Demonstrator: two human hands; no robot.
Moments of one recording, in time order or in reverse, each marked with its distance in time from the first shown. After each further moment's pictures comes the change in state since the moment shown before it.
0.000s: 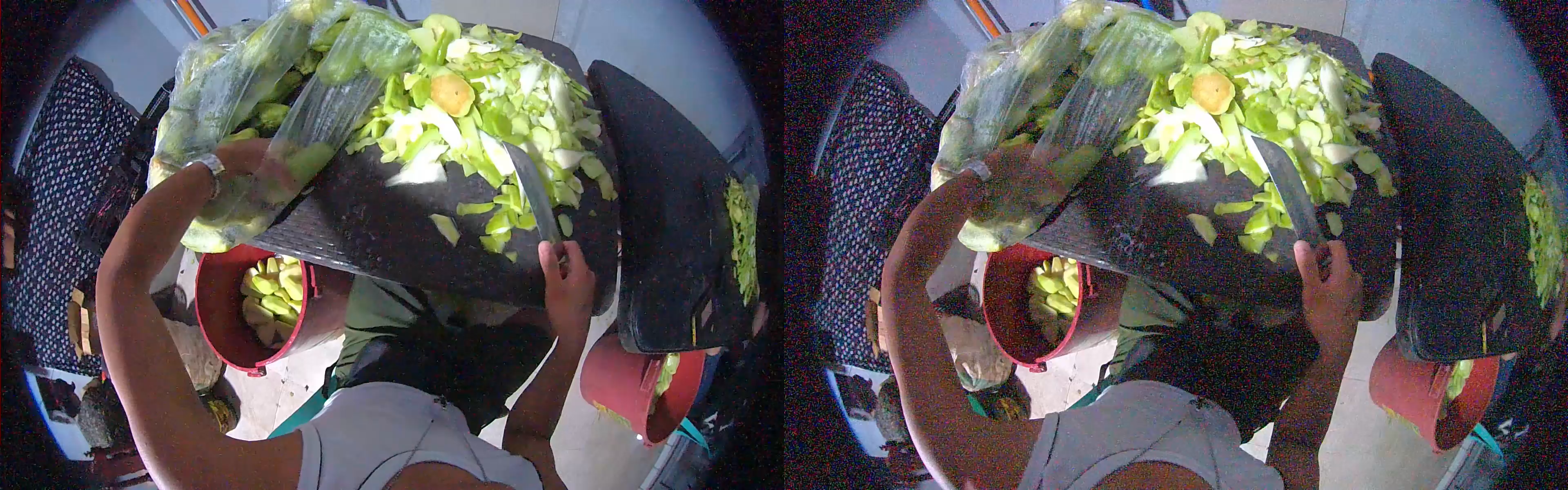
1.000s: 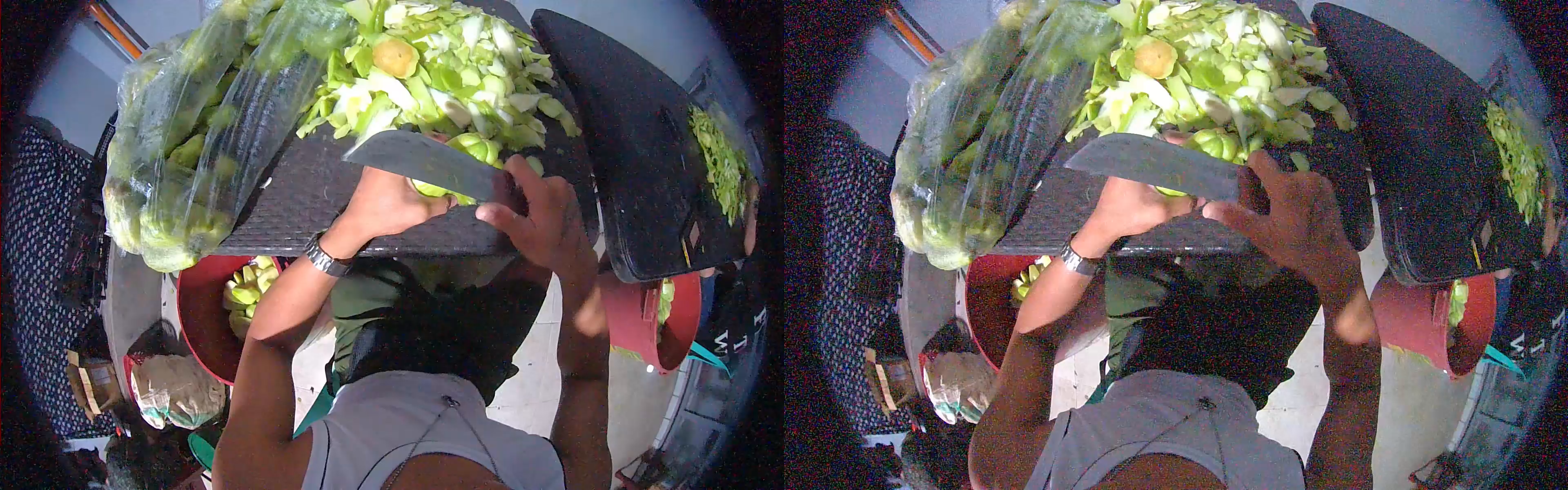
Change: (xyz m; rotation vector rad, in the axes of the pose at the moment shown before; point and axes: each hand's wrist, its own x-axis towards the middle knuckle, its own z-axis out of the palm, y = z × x) left_hand 0.059 0.233 0.213 -0.243 0.657 0.699; right_hand 0.006 -0.053 -0.023 -0.056 -0.219 -0.538
